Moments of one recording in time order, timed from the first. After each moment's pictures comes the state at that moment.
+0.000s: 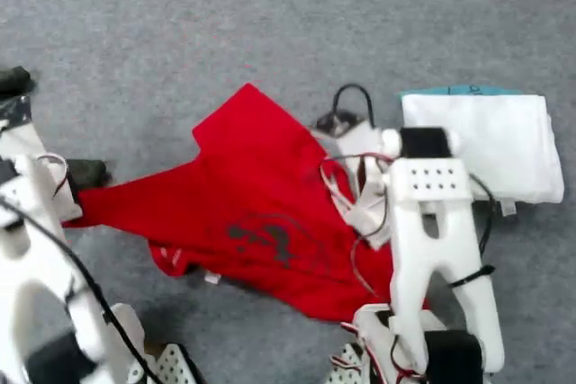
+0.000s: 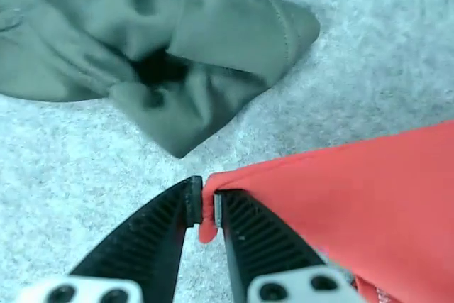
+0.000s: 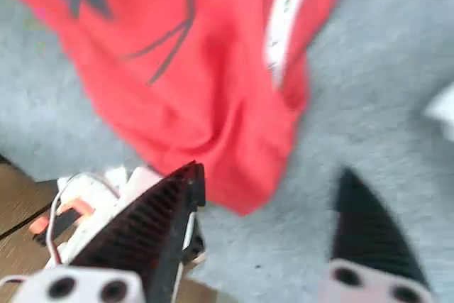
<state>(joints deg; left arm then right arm) -35.7 -29.8 40.5 70.1 -9.5 -1.6 -25.1 28.2 100.6 37.6</state>
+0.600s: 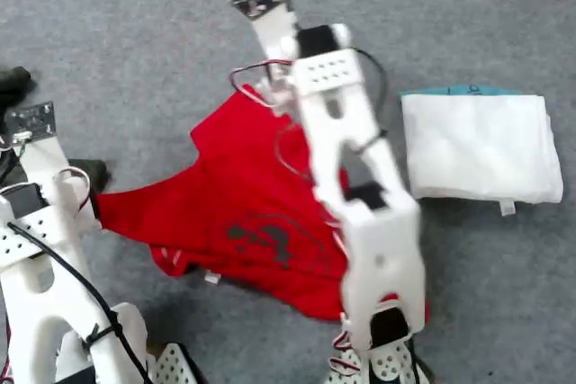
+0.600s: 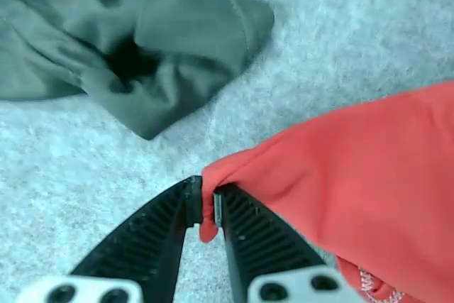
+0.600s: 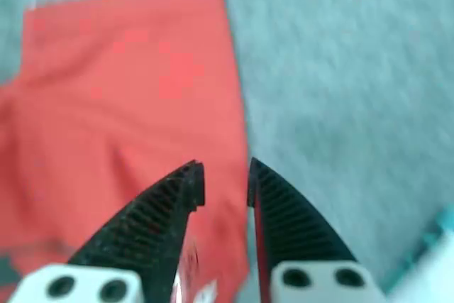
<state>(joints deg) -30.6 -40.7 49.6 69.6 -8.9 -18.9 42.4 -47.8 88.0 20.4</state>
